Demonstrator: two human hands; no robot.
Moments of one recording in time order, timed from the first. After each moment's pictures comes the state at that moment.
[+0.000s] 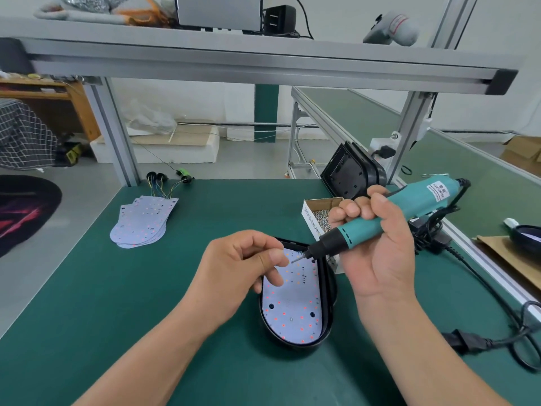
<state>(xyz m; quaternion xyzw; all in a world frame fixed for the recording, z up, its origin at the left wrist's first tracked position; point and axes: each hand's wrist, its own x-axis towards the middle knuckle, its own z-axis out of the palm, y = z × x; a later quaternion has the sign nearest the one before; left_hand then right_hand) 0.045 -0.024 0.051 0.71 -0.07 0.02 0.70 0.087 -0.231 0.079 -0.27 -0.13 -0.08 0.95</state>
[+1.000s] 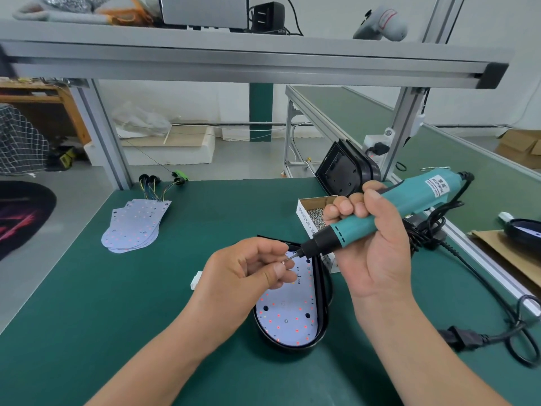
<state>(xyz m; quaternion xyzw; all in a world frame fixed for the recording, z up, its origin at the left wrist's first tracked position) 0.031 -0.036 0.049 0.69 -0.09 0.01 0.72 0.082 -0.231 0.083 -0.29 -0.14 -0.09 0.94</state>
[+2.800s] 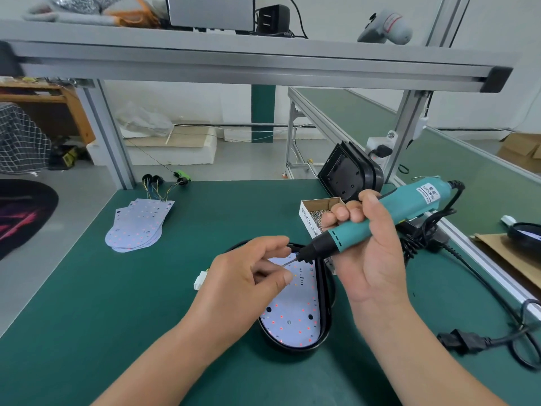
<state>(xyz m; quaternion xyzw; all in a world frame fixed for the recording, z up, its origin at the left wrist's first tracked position) 0.030 -0.031 0.042 0.80 -0.12 0.07 0.58 0.086 -0.227 0.072 -0.31 -0.12 -0.09 0.94</state>
